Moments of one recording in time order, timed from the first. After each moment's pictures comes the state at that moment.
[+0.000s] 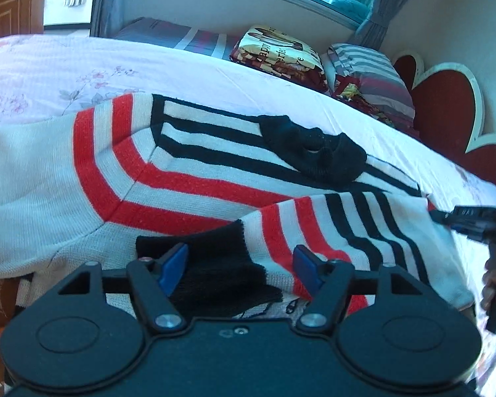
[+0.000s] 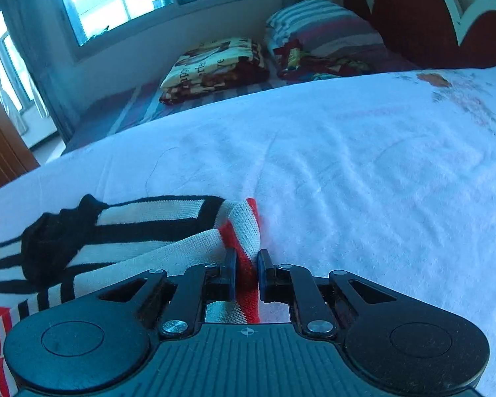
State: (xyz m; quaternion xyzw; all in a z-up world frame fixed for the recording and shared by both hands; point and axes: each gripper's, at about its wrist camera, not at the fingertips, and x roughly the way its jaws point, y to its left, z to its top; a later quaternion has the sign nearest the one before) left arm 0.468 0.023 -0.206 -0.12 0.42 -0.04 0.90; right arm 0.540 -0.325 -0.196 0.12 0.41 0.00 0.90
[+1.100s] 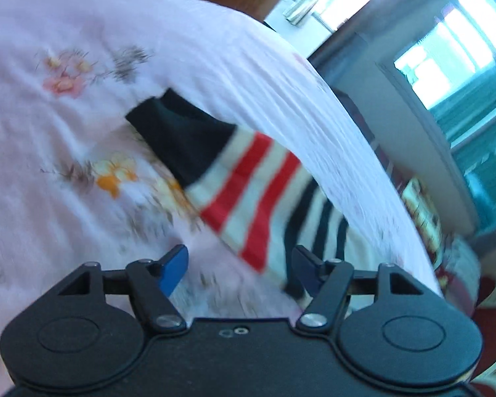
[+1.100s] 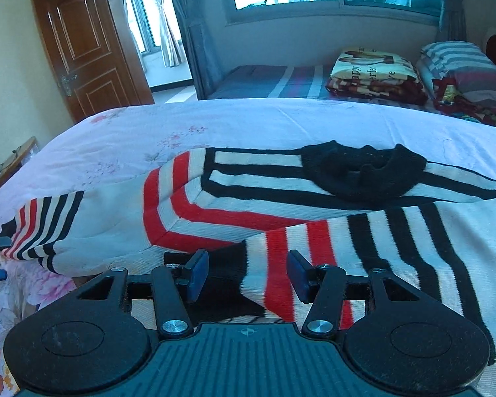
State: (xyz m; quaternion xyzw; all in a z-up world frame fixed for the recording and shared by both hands) left arm 0.331 0.342 -0.201 -0.43 0.32 0.23 0.82; right arm 0.459 -0.048 -0.175 0.04 0.39 0.21 0.90
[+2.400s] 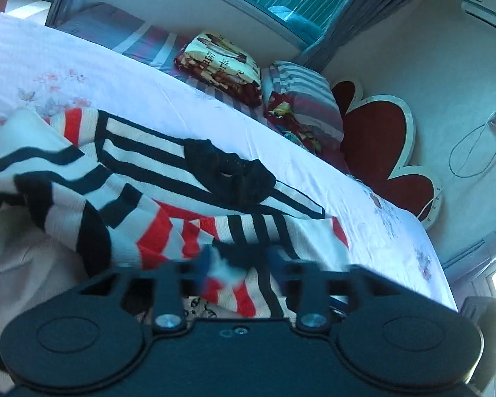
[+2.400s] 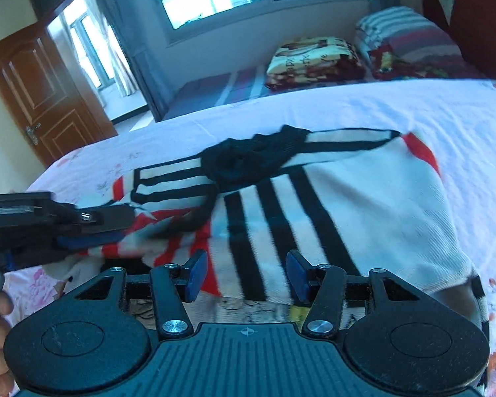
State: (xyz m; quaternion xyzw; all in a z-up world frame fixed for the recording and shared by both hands) left arm 0.454 0.050 -0.164 -0.24 0.39 -0.16 0.87; right arm 0.421 -0.177 -0.157 0.15 0.39 0.14 0.90
